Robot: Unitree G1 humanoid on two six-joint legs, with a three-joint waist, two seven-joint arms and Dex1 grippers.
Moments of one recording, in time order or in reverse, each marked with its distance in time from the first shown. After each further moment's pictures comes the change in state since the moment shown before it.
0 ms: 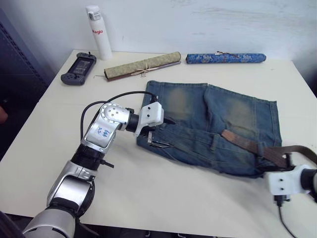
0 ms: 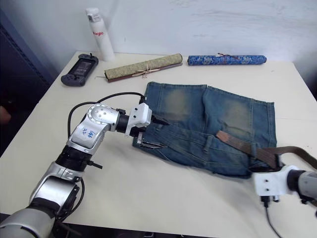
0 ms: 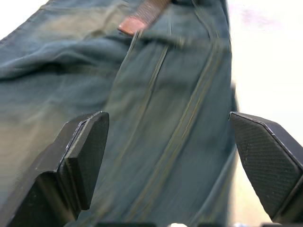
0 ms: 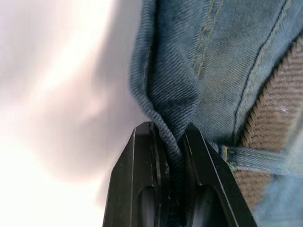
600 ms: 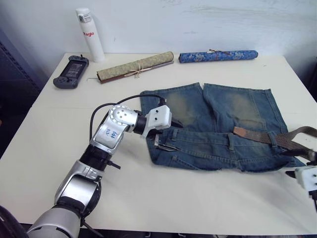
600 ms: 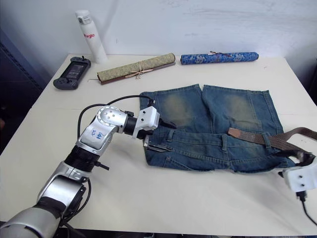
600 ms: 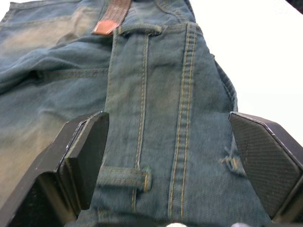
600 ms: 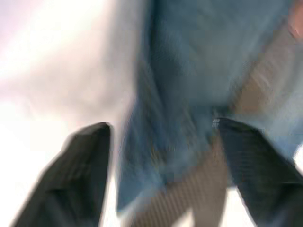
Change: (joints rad) left arm -0.010 -0.058 -0.029 0.006 0.007 -0.025 -0.006; right arm -0.218 -0.158 0.098 0.412 0.047 -0.355 0.050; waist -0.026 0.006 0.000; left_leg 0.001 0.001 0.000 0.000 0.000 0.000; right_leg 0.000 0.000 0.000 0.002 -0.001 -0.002
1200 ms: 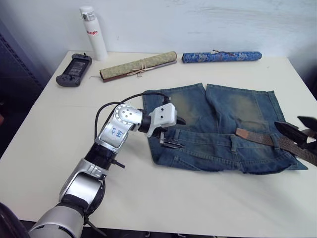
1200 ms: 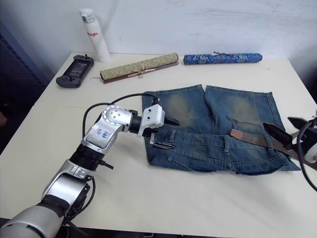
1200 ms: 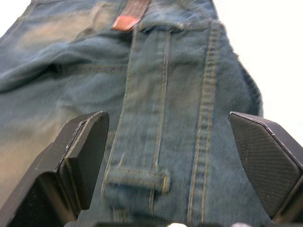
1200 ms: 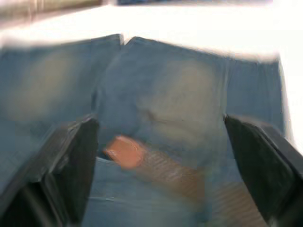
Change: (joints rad) left arm -0.023 -0.020 -0.006 0.025 0.048 0.044 0.098; right arm 0.282 0.480 -0.595 -0.945 1.708 1.639 -0.669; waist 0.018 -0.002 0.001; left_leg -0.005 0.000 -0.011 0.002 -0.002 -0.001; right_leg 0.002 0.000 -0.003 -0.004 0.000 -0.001
